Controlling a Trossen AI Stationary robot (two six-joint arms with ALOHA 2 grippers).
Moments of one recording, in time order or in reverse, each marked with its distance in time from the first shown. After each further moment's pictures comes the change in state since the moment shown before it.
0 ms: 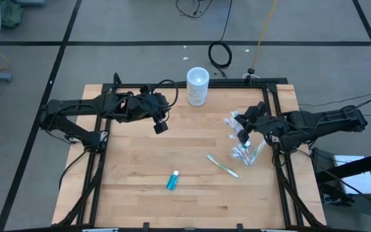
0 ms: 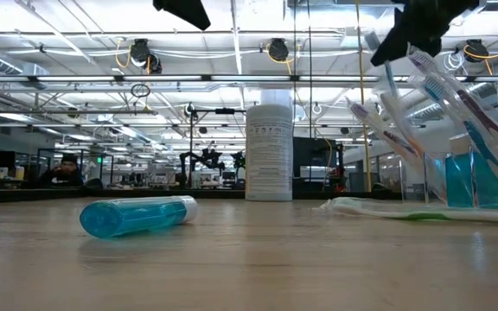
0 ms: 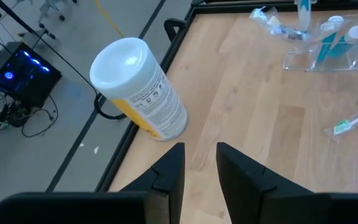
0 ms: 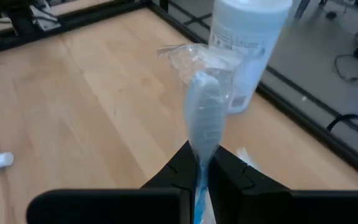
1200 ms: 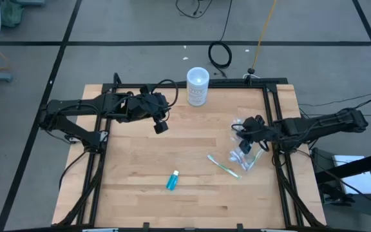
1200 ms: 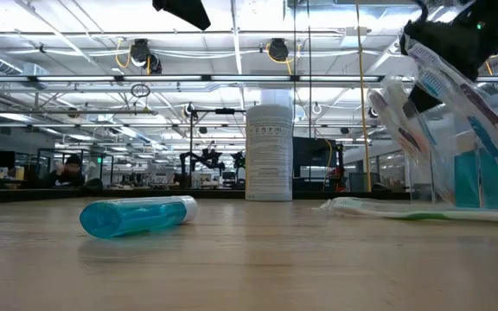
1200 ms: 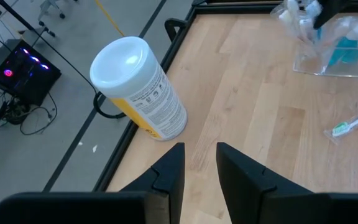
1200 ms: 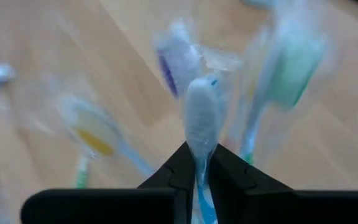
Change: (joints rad) left arm 0.000 0.000 0.000 0.000 0.000 -0.015; right arm -0.003 -0.057 -0.250 0.005 -0.245 0.173
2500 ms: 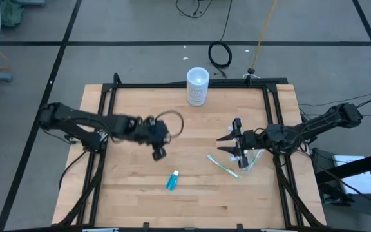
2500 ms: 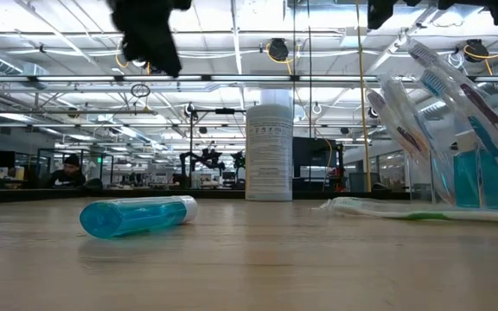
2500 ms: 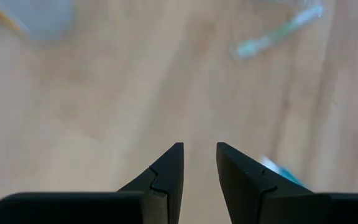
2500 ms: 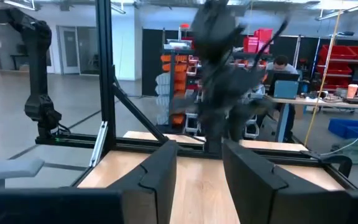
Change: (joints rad) left arm -0.165 0.000 -0.289 0.065 0.241 -0.402; right arm 0.137 0.157 -0.118 1.275 -0.214 -0.689
